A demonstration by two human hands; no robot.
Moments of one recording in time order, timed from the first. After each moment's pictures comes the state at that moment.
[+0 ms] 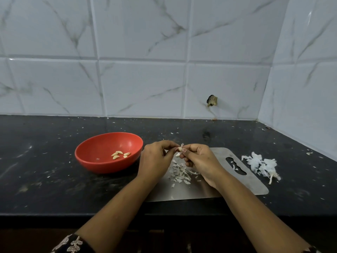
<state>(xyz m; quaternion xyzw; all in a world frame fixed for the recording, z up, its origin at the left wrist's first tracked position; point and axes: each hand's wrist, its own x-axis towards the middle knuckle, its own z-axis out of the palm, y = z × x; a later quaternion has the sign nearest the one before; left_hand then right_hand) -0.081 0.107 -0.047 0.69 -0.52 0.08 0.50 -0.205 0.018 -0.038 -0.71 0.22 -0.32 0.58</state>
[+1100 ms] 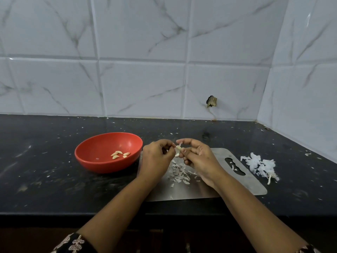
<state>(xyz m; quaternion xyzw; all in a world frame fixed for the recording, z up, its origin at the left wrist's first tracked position) -0.085 0.106 -0.046 0.69 -0.47 0.06 0.54 -0.206 0.020 -0.038 -0.70 0.17 -0.34 0.61</state>
